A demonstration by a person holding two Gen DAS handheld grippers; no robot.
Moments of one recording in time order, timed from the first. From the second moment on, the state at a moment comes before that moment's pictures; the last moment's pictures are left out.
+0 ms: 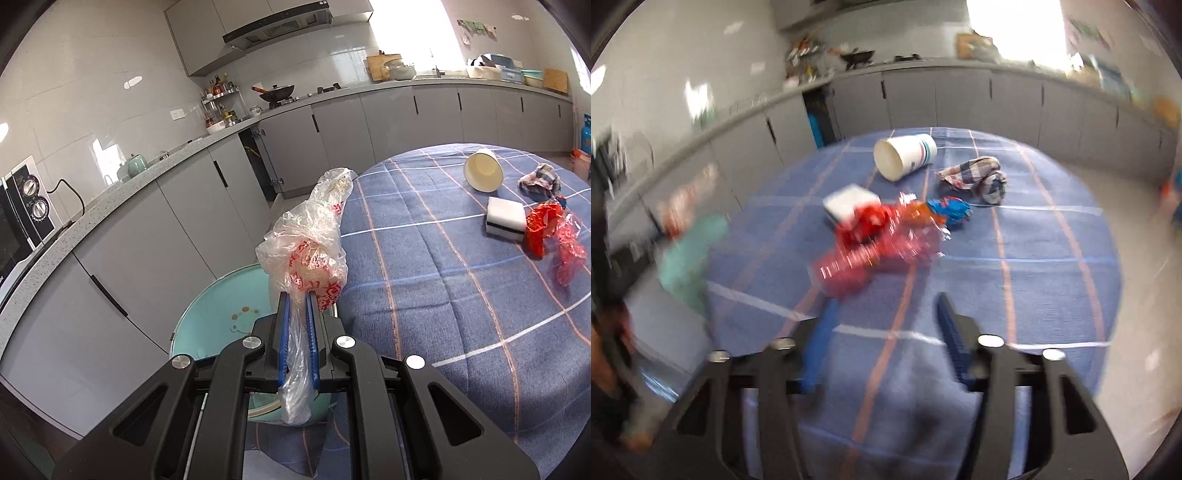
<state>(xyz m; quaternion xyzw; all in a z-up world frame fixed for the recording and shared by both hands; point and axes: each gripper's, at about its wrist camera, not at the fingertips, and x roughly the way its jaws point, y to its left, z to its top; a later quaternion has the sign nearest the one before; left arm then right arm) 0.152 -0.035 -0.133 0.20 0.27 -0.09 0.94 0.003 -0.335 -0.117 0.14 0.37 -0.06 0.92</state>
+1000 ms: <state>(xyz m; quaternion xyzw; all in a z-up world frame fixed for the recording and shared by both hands) 0.155 -0.018 -0.121 0.18 0.26 -0.07 0.94 0.034 -0.305 -0.095 0.05 0.32 -0.09 0.94</state>
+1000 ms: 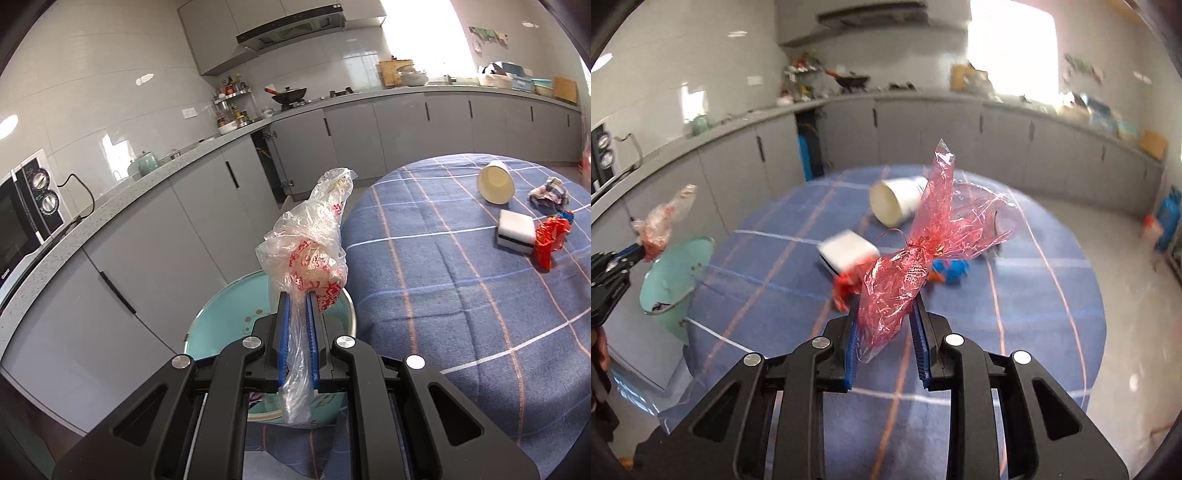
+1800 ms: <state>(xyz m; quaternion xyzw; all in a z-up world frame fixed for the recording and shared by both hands) 0.190 0.040 -0.117 0.13 0.30 0.02 0.94 0.150 -0.174 -0.102 -0.06 0.33 0.15 0.93</state>
